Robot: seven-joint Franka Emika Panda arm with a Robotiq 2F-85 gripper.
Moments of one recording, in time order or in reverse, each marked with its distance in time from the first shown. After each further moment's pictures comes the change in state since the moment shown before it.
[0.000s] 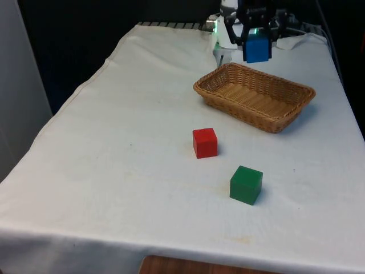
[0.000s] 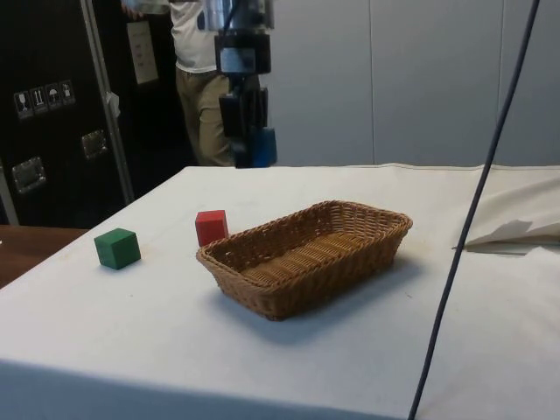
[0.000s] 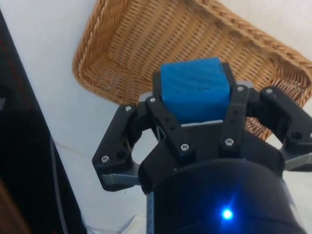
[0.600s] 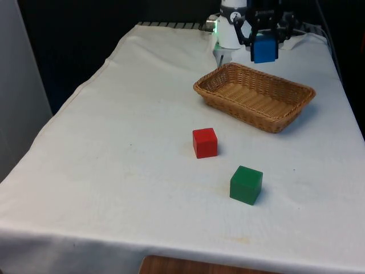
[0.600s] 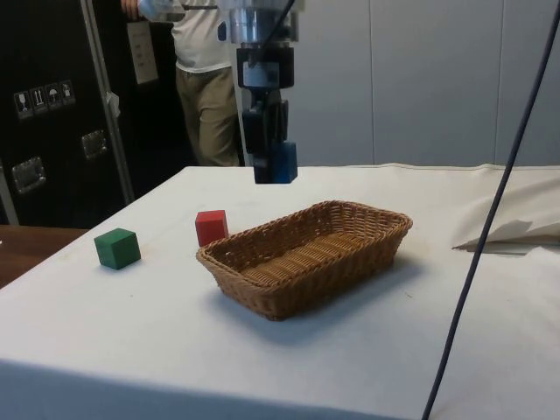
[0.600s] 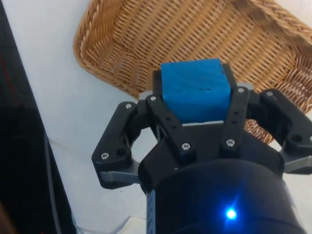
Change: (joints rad) arm 0.000 -0.065 0.051 -0.135 0.000 0.091 0.041
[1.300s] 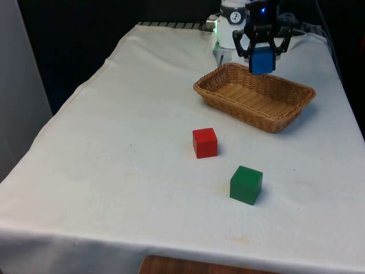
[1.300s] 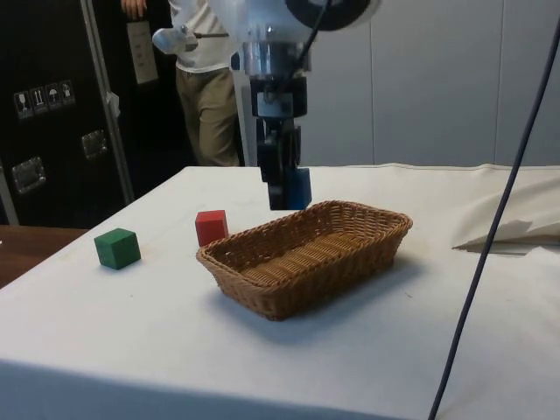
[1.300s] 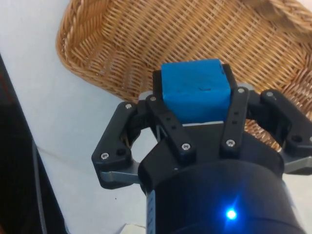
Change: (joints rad) arm -0.001 0.049 0.010 -0.060 0.000 0.088 0.002
